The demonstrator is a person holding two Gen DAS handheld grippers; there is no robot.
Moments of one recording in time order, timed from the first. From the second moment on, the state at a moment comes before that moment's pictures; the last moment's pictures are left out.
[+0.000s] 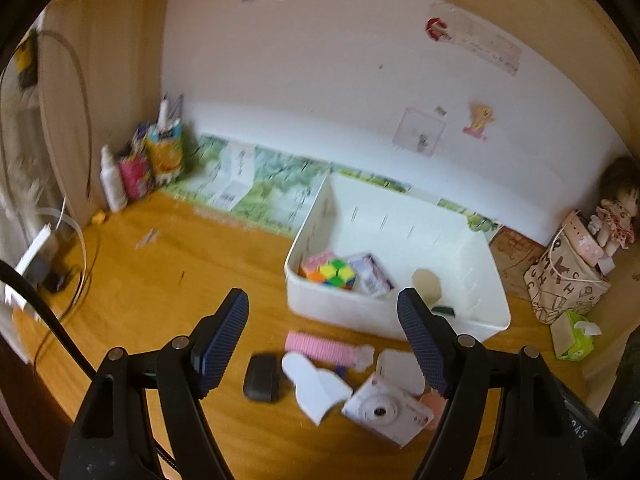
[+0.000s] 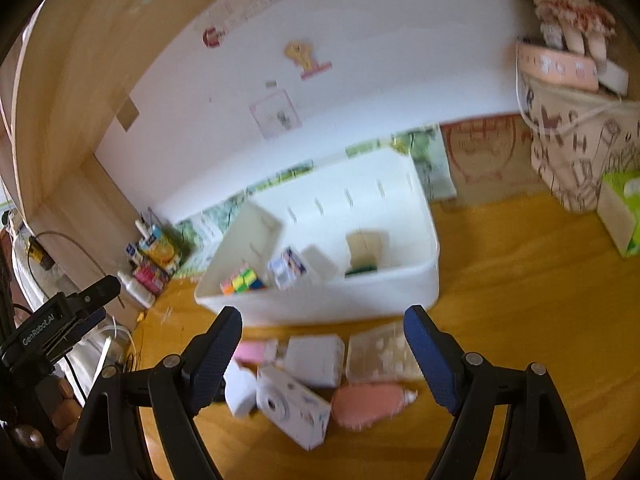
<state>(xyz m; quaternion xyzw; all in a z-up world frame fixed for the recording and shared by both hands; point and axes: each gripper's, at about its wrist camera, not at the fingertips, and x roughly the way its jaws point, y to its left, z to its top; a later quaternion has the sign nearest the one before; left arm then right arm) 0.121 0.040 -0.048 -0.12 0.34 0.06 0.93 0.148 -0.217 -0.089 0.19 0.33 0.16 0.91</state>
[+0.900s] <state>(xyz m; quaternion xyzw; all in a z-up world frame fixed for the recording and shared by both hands) 0.120 0.060 -0.130 -0.11 0.55 0.11 0.82 0.154 -0.181 -0.155 0.22 0.50 0.19 0.82</state>
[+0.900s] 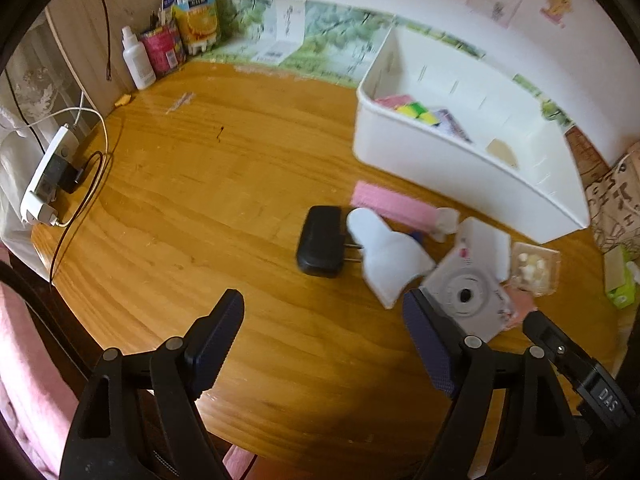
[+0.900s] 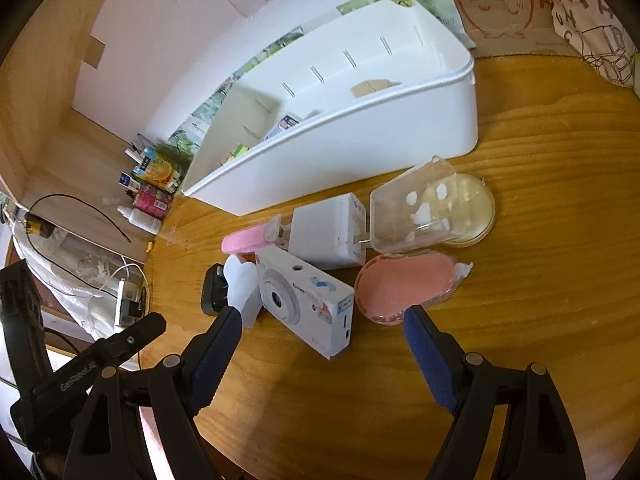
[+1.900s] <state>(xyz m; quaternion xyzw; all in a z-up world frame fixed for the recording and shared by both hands) 0.190 0.099 -0.195 -0.04 0.68 -0.08 0.72 0.147 -0.107 -0.176 0.26 0.53 0.00 0.81</state>
